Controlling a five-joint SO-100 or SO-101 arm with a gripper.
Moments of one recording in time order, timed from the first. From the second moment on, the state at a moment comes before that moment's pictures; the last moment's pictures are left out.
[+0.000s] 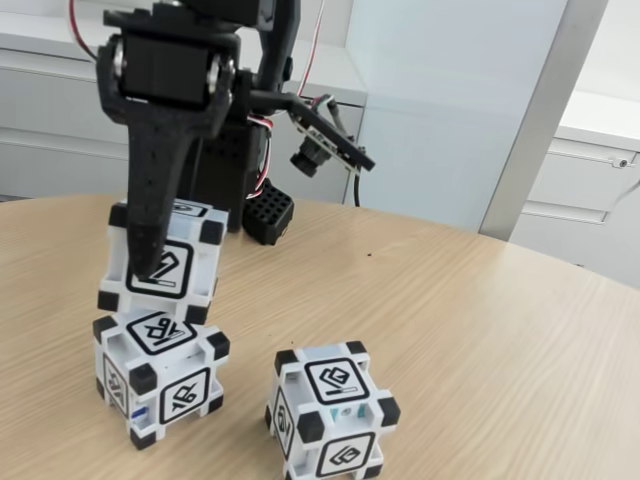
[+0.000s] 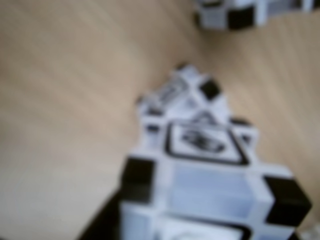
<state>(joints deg) 38.0 121.9 117.3 79.8 -10.3</state>
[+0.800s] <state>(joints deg) 38.0 121.7 111.2 79.6 -7.9</state>
